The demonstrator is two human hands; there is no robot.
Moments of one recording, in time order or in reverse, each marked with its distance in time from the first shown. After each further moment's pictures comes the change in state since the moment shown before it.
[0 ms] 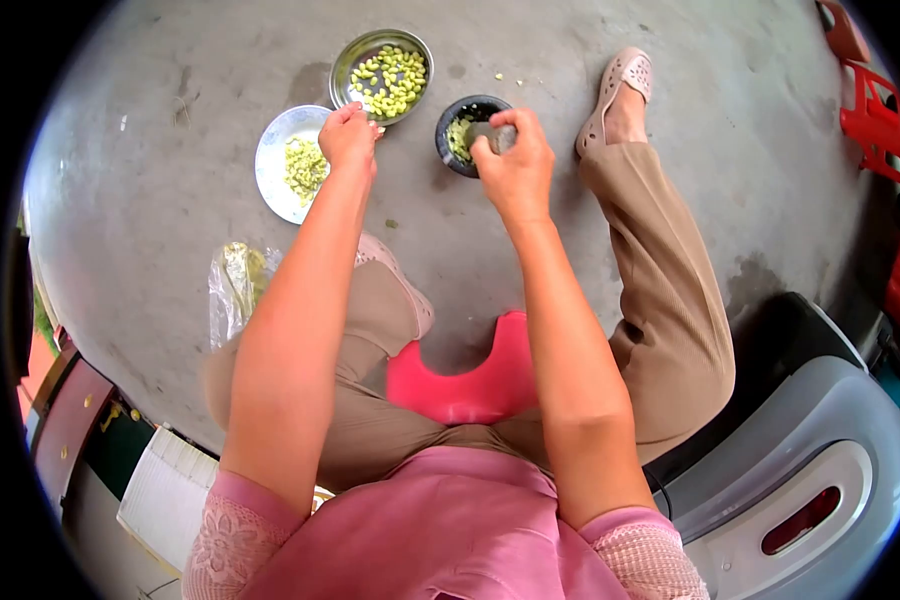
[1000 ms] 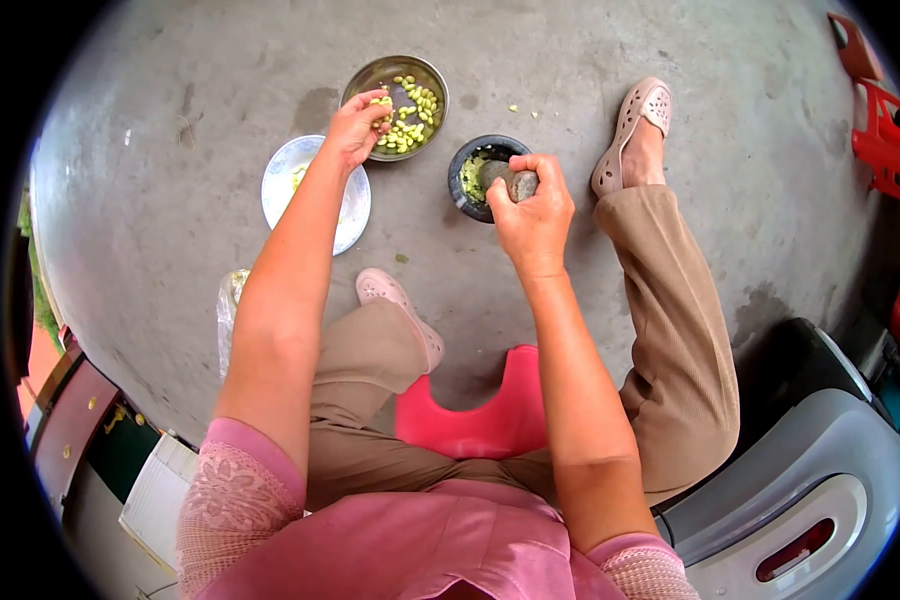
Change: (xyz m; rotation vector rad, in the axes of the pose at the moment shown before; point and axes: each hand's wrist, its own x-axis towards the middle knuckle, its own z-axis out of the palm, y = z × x) left_hand 0.081 0.017 0.011 -0.086 -0.644 -0.115; right_hand 0.005 0.006 0.006 0.057 0.051 -0.016
